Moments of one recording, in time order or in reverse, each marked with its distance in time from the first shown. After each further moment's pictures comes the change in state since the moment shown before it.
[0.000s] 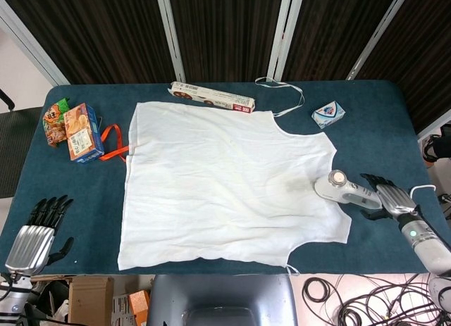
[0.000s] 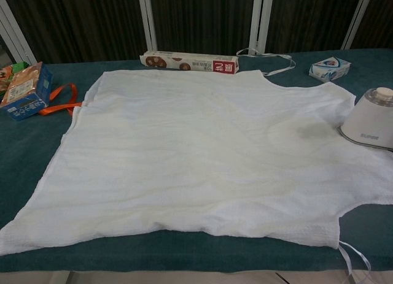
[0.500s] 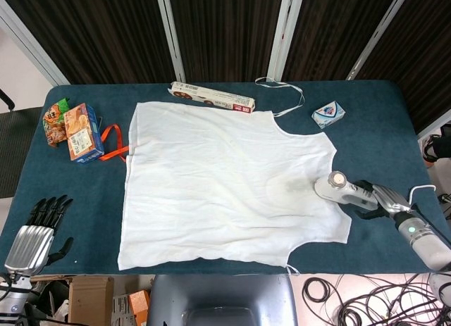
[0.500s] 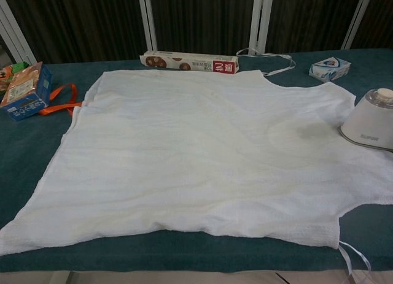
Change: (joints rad) left arm -0.001 0.003 0.000 0.000 -0.001 0.002 -0.006; right arm 0.042 -0.010 -0.030 0.059 -0.128 -0.063 0.303
